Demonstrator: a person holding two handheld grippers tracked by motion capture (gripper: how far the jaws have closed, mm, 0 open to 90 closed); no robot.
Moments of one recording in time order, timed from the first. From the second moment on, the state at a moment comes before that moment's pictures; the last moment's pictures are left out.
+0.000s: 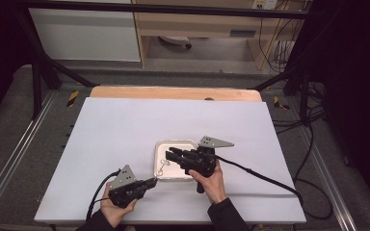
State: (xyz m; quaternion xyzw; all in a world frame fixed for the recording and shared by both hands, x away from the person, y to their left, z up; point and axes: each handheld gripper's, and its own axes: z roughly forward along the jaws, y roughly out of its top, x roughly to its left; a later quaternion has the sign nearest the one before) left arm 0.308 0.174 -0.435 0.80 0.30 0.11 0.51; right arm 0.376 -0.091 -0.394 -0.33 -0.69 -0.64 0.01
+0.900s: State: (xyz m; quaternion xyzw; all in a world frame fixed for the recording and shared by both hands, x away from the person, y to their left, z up) left arm 0.314 0.179 -0.435 0.80 0.32 0.11 0.50; right arm 0.373 -0.120 -0.406 -0.34 -0.77 -0.54 -0.07
